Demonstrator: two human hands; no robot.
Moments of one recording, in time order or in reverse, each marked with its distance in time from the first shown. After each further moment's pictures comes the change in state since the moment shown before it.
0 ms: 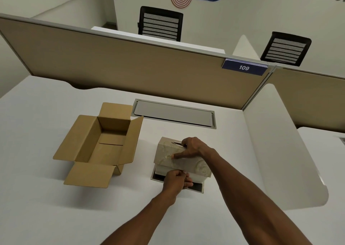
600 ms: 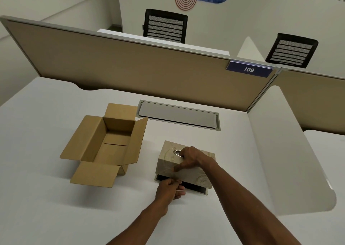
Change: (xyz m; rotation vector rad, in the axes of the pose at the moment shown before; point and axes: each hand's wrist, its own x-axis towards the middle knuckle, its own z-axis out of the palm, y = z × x) left_hand -0.001 -0.030 -0.040 -0.018 0.022 -0.036; right_hand -0.007 -0.018 0.029 -0.045 -0.063 -0.047
